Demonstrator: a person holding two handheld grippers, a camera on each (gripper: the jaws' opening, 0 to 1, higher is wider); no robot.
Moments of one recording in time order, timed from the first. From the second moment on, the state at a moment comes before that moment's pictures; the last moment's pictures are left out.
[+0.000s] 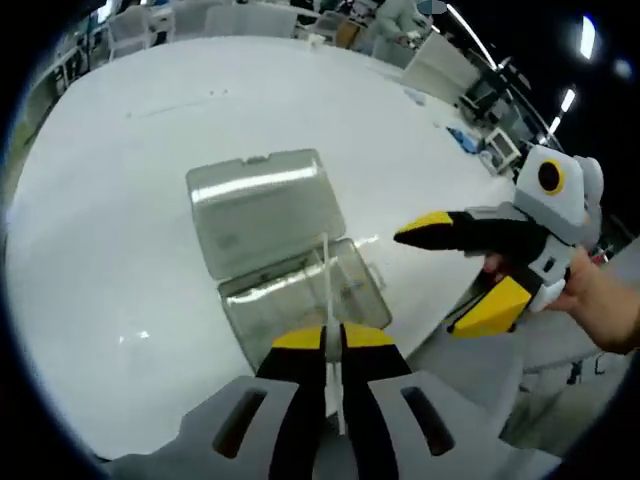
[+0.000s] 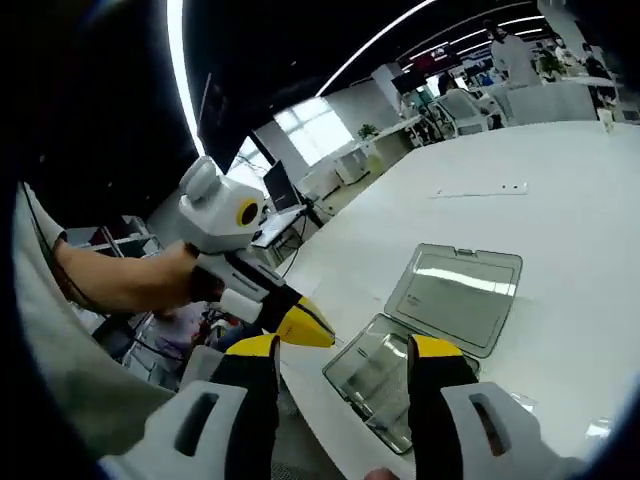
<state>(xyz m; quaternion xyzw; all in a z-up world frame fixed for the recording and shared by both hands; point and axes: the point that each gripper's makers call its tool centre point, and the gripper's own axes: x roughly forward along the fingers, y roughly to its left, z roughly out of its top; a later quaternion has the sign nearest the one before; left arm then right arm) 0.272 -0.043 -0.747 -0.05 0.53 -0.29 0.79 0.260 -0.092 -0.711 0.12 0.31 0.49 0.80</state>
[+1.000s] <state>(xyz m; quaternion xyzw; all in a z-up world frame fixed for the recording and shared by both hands) 0.274 -0.036 -0.774 -0.13 0.62 -0.20 0.75 0.236 -0.098 -0.717 -0.09 0.22 0.56 0.79</state>
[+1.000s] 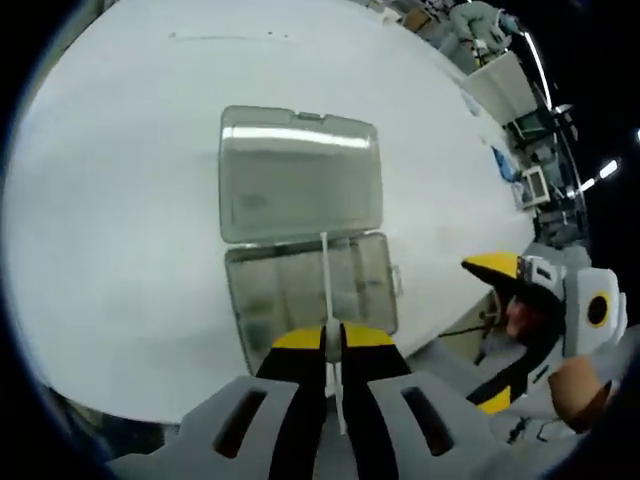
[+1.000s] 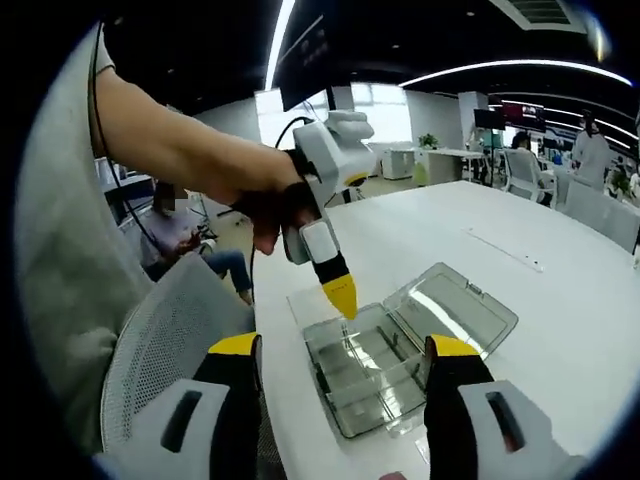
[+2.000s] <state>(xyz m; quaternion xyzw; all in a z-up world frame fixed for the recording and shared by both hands) 0.267 -0.035 -0.800 -0.16 0.63 -0.16 0.74 0.226 -0.102 -0.722 -0.11 0.21 0.58 0.78</state>
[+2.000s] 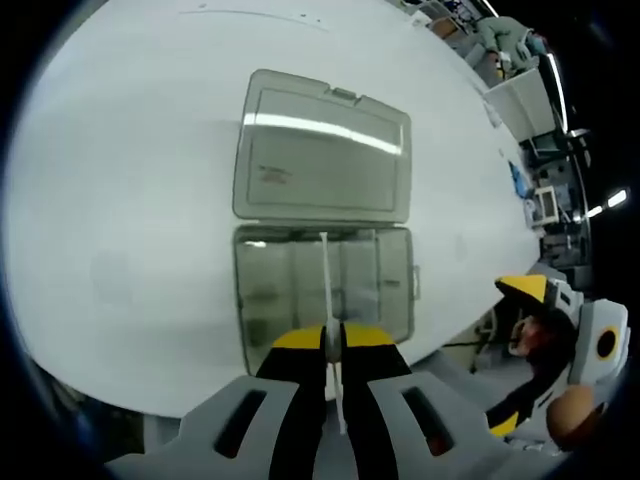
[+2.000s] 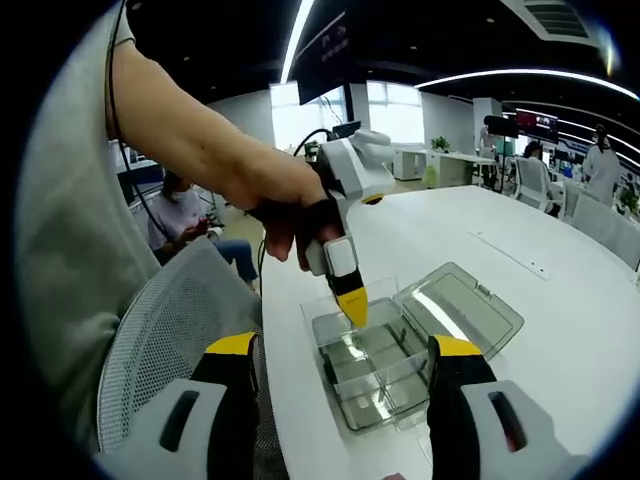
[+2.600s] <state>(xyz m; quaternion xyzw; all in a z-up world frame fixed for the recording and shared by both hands) 0.269 -0.034 -0.811 -0.15 0.64 -0.15 0.74 0.225 -0.106 -0.725 -0.11 0.22 0.57 0.78</state>
